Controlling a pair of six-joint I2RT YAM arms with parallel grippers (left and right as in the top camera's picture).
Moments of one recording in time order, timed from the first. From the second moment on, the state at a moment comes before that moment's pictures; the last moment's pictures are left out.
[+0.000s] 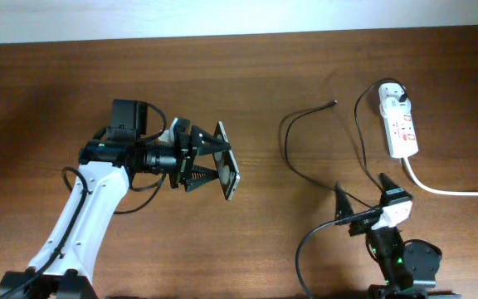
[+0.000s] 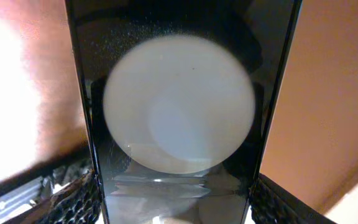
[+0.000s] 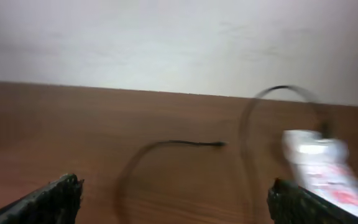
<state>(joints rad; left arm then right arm) -0.11 1.50 1.09 -0.73 1.13 -0.90 -0.11 0.01 0.01 -0.04 -0.35 0.05</state>
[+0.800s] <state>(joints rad) -0.11 1.50 1.09 -0.69 0.89 -0.95 -0.11 0.02 0.02 0.03 -0.93 0.91</state>
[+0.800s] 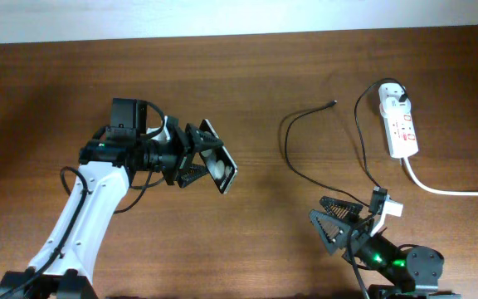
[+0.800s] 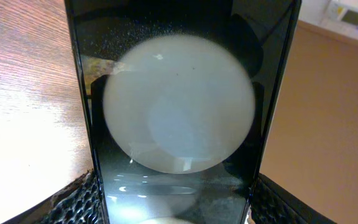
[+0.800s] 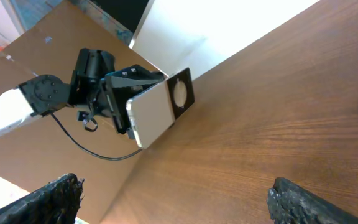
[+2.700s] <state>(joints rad) -0.11 1.50 1.09 -0.69 0.88 -1.11 0.79 1.37 0.72 0.28 -0.05 0.63</state>
